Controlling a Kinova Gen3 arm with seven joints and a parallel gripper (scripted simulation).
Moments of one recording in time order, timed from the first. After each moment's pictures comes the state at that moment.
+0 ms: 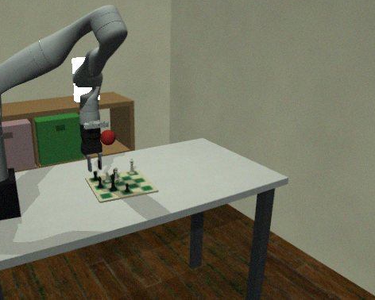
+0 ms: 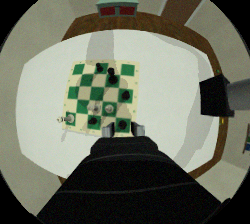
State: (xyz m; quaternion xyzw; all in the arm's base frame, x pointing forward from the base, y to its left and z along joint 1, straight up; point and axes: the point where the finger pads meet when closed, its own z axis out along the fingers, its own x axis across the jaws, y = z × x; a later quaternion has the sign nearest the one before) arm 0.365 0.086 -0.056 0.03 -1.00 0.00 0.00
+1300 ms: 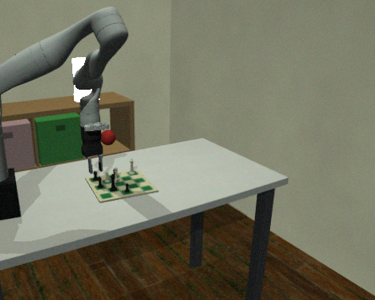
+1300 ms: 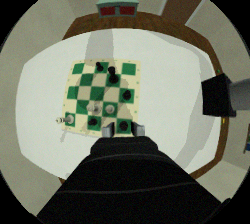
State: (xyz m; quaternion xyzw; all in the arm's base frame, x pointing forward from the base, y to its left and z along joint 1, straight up) arm 0.367 0.085 -0.063 0.02 -1.00 0.00 0.00
